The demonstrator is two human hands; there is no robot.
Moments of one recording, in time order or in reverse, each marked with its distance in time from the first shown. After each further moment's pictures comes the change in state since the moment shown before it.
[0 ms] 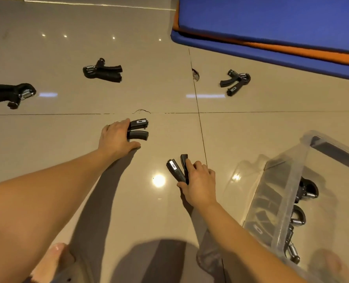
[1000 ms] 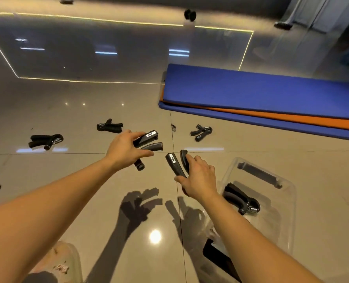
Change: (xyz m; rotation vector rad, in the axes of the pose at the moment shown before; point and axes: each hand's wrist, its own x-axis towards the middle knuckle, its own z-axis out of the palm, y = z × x) left_hand -0.129 0.159 -0.165 -0.348 0.279 0.127; right_hand -0.087 0.047 -0.195 0.197 0.324 -0.121
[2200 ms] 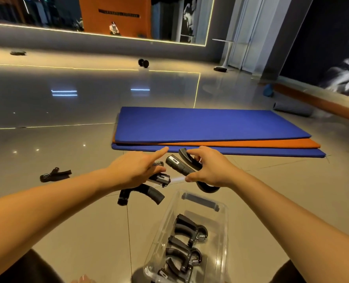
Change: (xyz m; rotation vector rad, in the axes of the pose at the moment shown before) left_hand 0.013 0.259 0.001 0.346 -0.206 0.600; right_hand 0.001 0.106 -0.269 -0.007 -0.043 -0.102
